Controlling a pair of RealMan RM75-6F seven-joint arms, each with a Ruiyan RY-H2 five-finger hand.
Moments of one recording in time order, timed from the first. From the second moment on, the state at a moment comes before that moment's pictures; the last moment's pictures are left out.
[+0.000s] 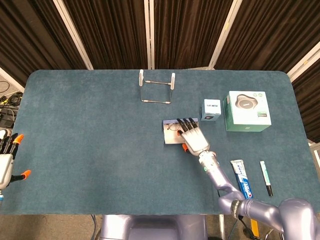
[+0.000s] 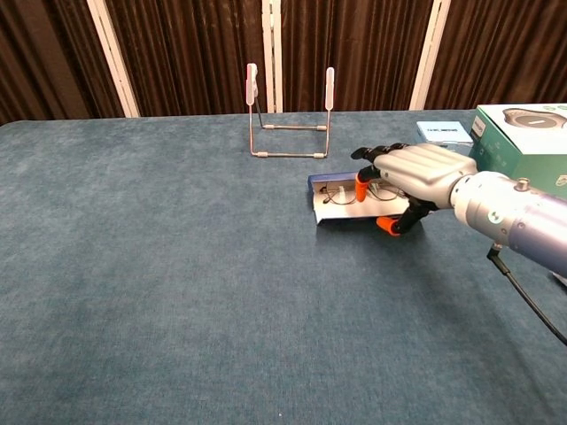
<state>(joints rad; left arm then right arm) -0.13 -1.13 -0.07 -1.60 1.32 1.36 0.16 0.75 -1.77 0.21 -1.14 -1.22 0.93 -0.40</state>
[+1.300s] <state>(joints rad) -0.13 -1.13 -0.07 -1.60 1.31 1.36 0.17 0.70 -1.41 -0.01 -1.53 -1.50 0.99 -0.41</state>
